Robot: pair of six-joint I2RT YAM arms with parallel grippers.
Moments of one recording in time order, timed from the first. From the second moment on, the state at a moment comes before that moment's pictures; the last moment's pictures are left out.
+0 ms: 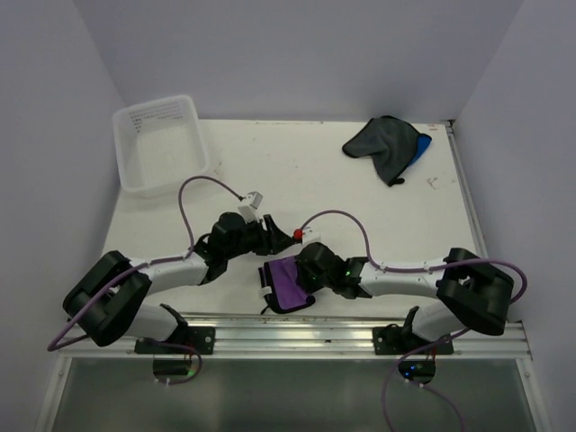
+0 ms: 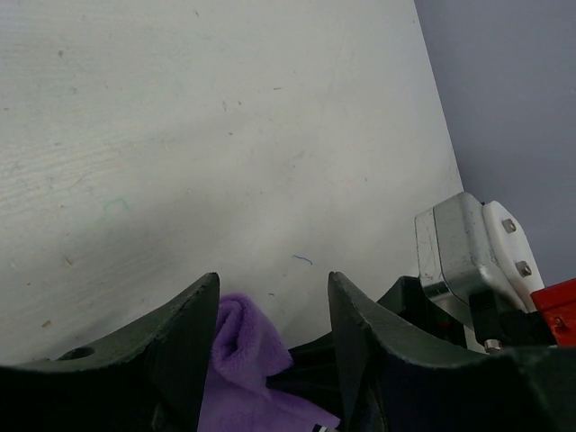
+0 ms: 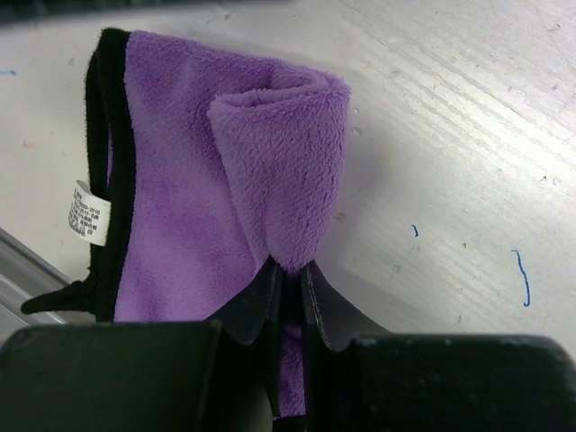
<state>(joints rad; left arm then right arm) -0.66 1.36 0.45 0.53 0.23 -0.78 1.09 1.44 0.62 -0.04 0.18 0.61</state>
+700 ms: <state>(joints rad) -0.64 1.55 0.42 0.55 0.53 -0.59 0.92 1.27 0.50 -0.05 -0.13 0.36</state>
